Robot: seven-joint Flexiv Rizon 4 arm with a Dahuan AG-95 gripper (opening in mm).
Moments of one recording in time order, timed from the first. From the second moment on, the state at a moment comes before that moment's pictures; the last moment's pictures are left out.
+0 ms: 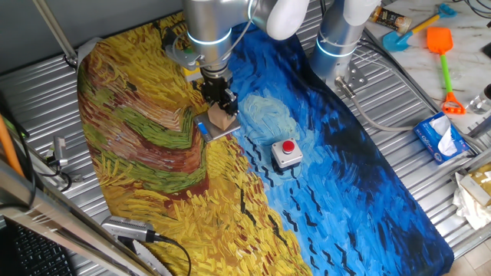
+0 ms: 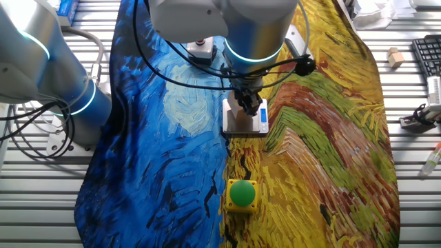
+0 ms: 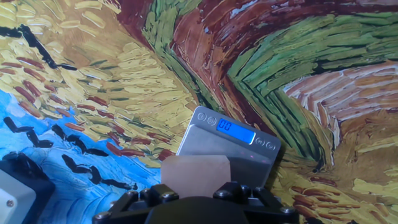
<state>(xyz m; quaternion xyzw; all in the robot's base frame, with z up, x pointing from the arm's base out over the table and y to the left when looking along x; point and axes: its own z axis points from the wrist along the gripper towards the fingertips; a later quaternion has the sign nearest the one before) 0.415 0.021 0.078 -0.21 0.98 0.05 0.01</state>
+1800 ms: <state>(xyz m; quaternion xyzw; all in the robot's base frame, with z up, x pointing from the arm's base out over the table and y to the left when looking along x) 0.416 0.021 0.060 -0.22 0.98 0.04 0.00</state>
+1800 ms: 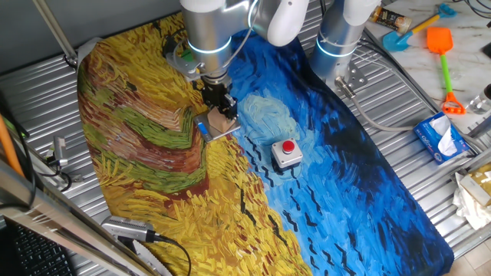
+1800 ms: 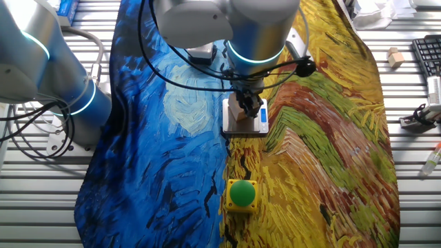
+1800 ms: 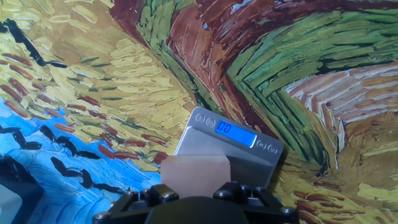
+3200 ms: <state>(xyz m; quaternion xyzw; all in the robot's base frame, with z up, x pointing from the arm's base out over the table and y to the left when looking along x) 0.417 0.023 0.054 -0.22 0.98 0.04 0.01</state>
